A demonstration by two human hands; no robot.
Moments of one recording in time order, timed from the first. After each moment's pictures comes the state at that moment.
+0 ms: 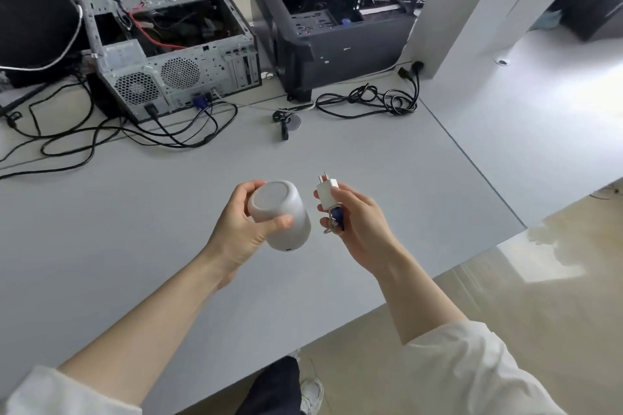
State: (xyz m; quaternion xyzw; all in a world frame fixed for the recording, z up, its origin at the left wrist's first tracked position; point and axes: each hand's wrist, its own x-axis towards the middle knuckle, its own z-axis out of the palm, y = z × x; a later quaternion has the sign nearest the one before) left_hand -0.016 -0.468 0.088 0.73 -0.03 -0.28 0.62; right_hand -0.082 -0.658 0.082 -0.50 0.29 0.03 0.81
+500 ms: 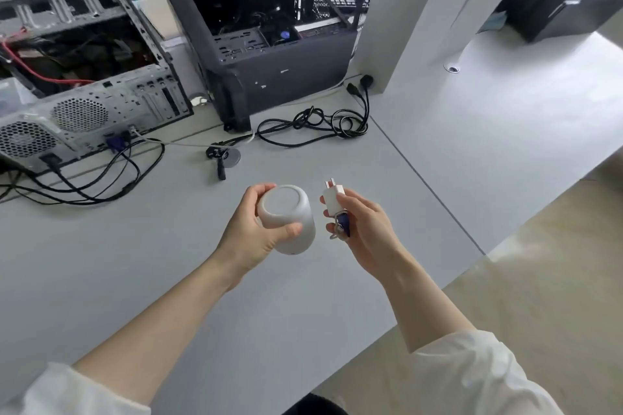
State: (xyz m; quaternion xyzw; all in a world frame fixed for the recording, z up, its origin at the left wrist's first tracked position) left_hand 0.050 -0.626 0.074 0.74 -0.10 -0.32 0.58; right_hand -0.041 -0.801 0.077 -0.50 0.35 -0.02 0.79
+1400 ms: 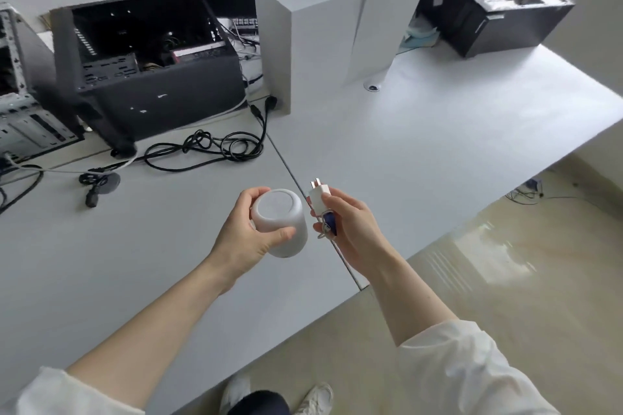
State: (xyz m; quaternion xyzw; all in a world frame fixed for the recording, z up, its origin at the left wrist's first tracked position) left_hand -0.069 -0.900 0.102 0.77 -0.10 -0.28 0.56; right_hand -0.141 -1.074 0.084 -0.51 0.28 -0.01 0.81
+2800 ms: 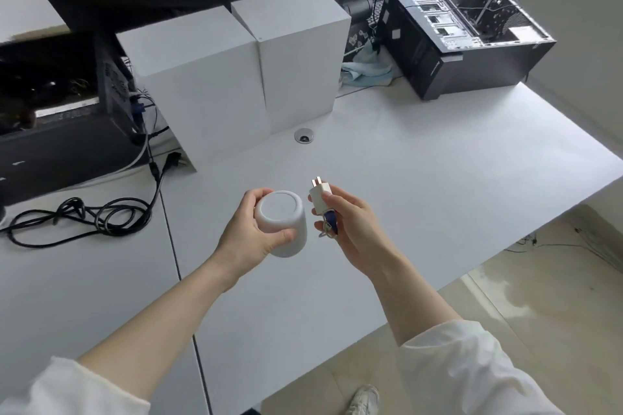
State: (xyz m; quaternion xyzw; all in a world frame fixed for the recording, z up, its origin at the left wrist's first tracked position) left_hand -0.018 -1.232 0.104 0.80 -0.09 -0.26 0.54; right_hand -0.081 -1.408 0.090 -0.52 0.26 0.01 0.82
